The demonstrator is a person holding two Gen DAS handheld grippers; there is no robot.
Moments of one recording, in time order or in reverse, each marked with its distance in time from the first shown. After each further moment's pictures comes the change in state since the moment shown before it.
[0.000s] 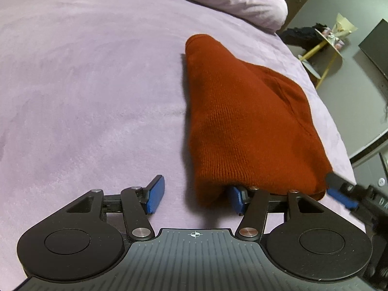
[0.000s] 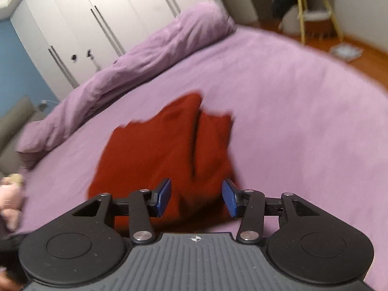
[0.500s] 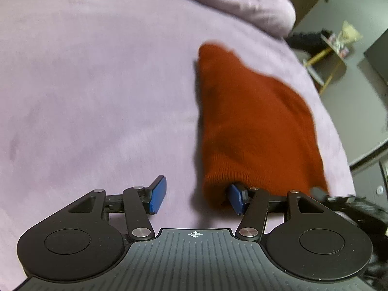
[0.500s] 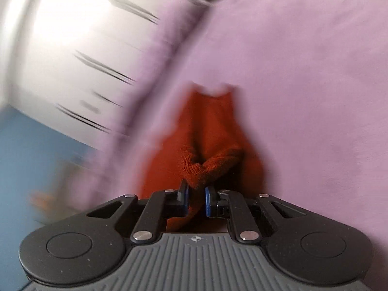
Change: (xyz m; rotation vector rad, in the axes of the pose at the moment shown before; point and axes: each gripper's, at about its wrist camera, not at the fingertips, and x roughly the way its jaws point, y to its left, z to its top) left arm -0.004 0.015 0.005 -0.047 0.029 -0.001; right arm 0.026 -0.046 -0.017 0.354 0.064 0.114
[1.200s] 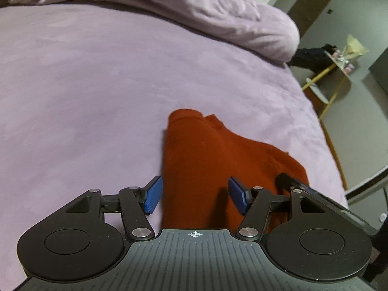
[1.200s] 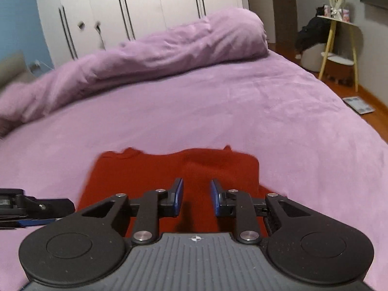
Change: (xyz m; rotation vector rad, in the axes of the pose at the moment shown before) left arm 0.059 -0.057 0.117 0.004 -0.101 0.034; right arm 0.101 0.138 0.053 -0.634 -0.102 -0.307
